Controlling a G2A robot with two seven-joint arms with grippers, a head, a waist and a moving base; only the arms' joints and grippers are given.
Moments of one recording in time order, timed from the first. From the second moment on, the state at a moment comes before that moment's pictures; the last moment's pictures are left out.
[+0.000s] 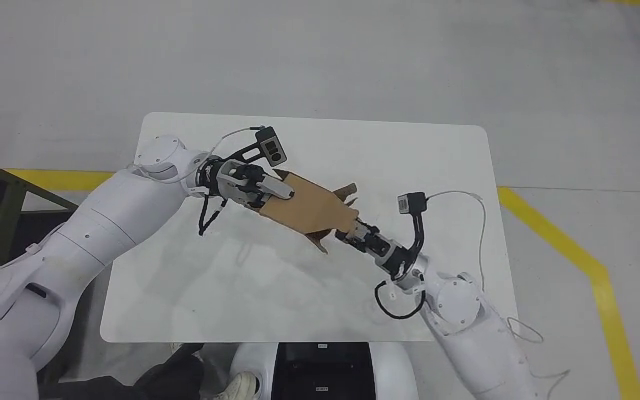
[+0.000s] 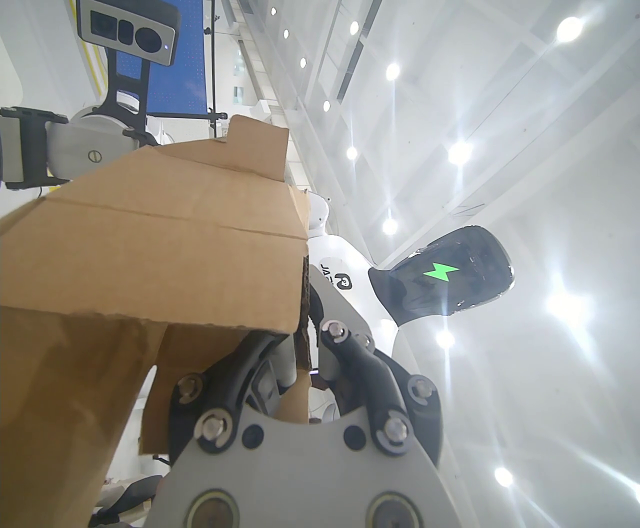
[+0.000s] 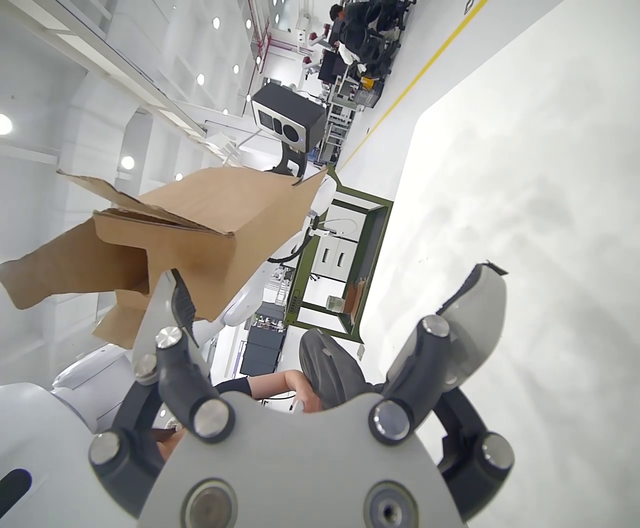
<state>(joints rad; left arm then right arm) 0.51 -0.79 -0.44 -1.27 -1.42 -0.14 -1.54 -1.46 -1.26 1.12 -1.72 0.13 -0.41 0.51</state>
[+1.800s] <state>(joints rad) 0.51 -0.79 -0.44 -1.27 -1.42 -0.14 -1.54 -1.34 -1.29 0.98 -1.64 0.26 -0.37 0.54</state>
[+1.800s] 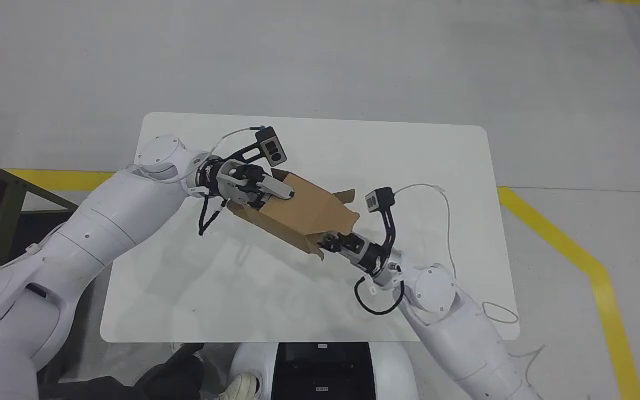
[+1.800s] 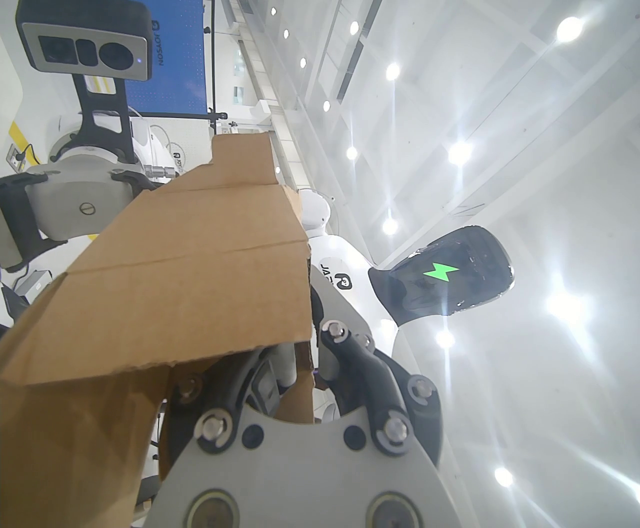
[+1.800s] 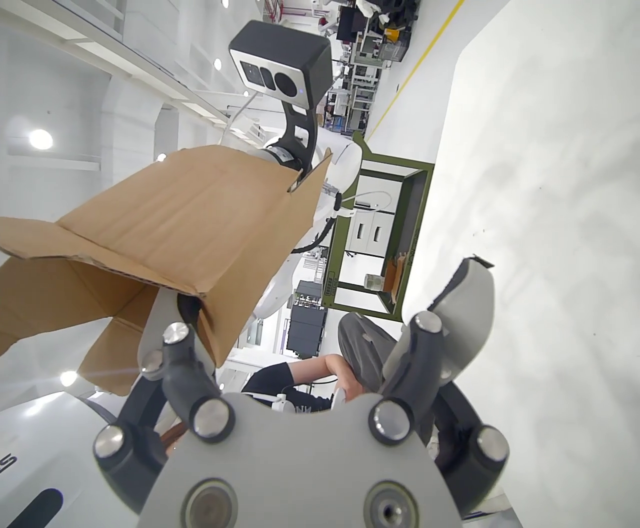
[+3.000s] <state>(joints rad) 0.51 -0.79 -0.44 -1.27 -1.42 -0.14 -1.54 -1.42 -1.26 1.05 -1.66 0.60 -0.64 0.86</state>
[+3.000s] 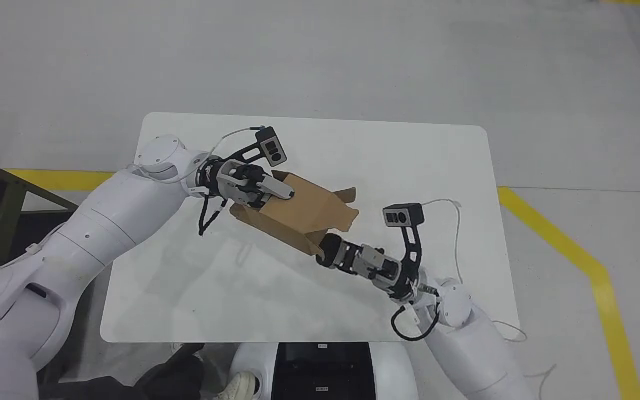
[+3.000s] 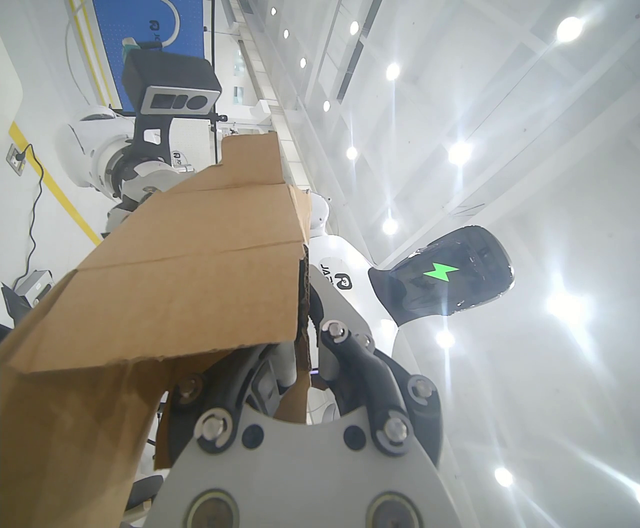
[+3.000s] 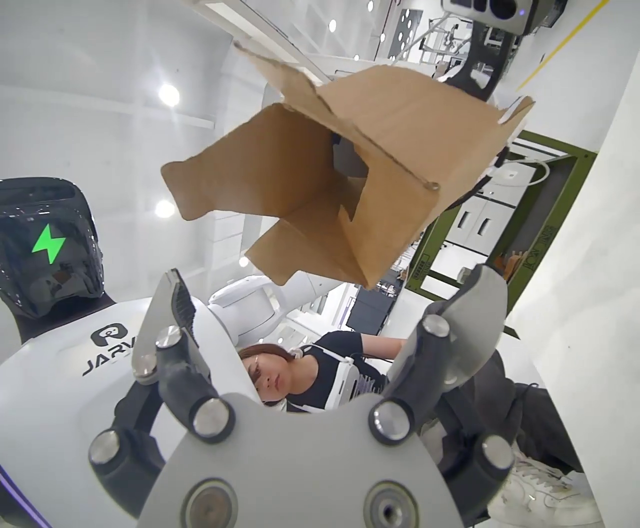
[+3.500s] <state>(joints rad) 0.51 -0.79 -0.44 -1.27 -1.42 -0.14 -1.54 -1.45 -1.26 1.02 -1.71 0.71 -0.60 1.00</state>
